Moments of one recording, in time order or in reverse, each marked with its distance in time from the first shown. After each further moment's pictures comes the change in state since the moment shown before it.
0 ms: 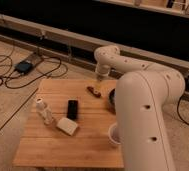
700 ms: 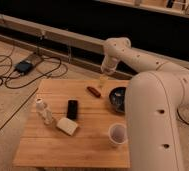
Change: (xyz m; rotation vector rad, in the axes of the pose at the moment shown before) arm 0.018 -0.010 -0.052 -0.021 -0.036 0.056
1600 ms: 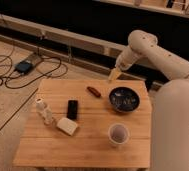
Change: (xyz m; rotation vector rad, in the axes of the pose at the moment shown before) arm 0.045 -0.007 -0.080 -0.028 -0.228 0.110
